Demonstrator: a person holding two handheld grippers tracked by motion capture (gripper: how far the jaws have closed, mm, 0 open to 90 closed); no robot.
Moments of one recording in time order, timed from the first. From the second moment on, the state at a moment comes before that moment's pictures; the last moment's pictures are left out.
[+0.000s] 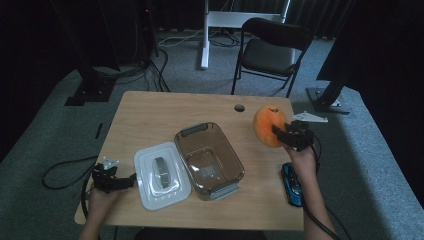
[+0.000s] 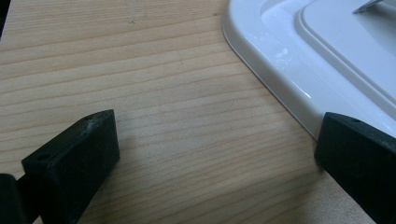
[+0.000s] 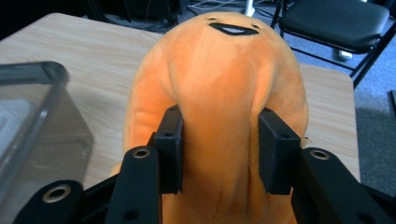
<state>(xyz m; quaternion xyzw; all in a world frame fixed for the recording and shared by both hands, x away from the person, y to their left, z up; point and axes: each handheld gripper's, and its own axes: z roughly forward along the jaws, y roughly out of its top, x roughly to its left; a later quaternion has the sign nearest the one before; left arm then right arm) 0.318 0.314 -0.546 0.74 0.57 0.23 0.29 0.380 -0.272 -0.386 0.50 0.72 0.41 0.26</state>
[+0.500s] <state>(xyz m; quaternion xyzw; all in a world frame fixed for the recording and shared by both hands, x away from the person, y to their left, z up) 0.318 0.314 -0.546 0.74 0.57 0.23 0.29 0.366 -0.238 -0.358 0.46 0.73 0.44 0.25</state>
